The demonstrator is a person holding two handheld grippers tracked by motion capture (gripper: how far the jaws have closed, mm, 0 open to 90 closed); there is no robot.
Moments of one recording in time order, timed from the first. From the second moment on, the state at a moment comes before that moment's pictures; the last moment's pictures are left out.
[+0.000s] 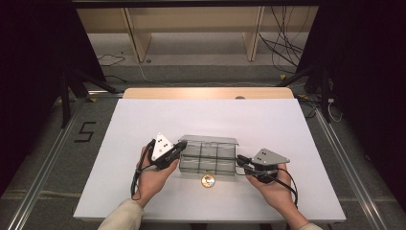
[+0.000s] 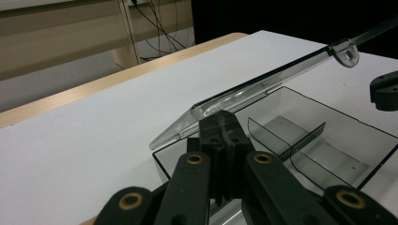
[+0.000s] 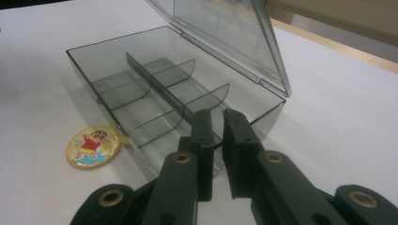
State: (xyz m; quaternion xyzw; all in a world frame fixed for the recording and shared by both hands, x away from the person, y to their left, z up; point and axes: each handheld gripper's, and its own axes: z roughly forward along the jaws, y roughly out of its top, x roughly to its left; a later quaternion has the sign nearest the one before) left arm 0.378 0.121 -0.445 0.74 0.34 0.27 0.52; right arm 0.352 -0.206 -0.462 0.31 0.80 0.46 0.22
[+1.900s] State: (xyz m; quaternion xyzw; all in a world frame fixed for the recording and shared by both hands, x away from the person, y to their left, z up) left arm 0.439 0.093 -0.443 0.75 0.35 0.30 0.47; right arm 0.357 -0.211 -0.465 0.33 0.80 0.46 0.22
